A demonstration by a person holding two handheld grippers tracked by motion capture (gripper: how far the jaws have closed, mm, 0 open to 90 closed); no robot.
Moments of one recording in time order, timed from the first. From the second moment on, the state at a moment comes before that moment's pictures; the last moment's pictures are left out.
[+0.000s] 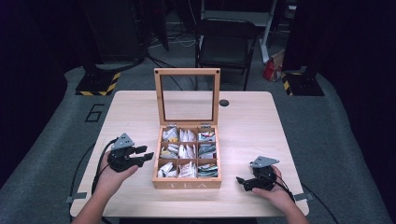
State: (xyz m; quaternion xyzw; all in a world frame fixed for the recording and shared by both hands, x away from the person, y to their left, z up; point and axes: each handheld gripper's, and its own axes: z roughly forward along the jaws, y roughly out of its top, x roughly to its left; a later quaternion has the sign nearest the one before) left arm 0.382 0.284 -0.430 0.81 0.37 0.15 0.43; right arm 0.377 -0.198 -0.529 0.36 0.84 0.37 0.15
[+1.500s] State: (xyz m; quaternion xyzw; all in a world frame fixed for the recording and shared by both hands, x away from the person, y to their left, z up) left arm 0.398 0.244 -0.444 0.83 0.33 0.11 0.44; right arm 0.378 -0.199 -0.529 0.36 0.84 0.37 0.15
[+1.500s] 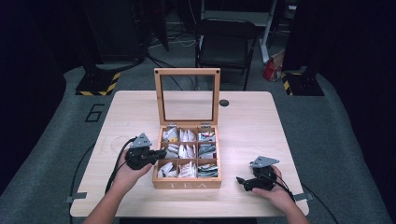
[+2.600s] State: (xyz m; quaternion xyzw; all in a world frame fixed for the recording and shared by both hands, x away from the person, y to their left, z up) left arm 0.397 0.247 -0.398 0.82 0.32 0.15 0.45; right arm 0.378 -0.199 -0.529 0.36 0.84 0.37 0.16
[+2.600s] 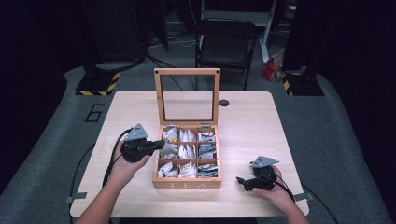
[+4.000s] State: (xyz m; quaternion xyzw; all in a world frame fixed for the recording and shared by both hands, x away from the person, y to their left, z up) left arm 0.393 0.310 -0.367 0.79 0.36 0.19 0.46; right arm 0.378 -0.199 -0.529 0.36 0.84 0.37 0.15
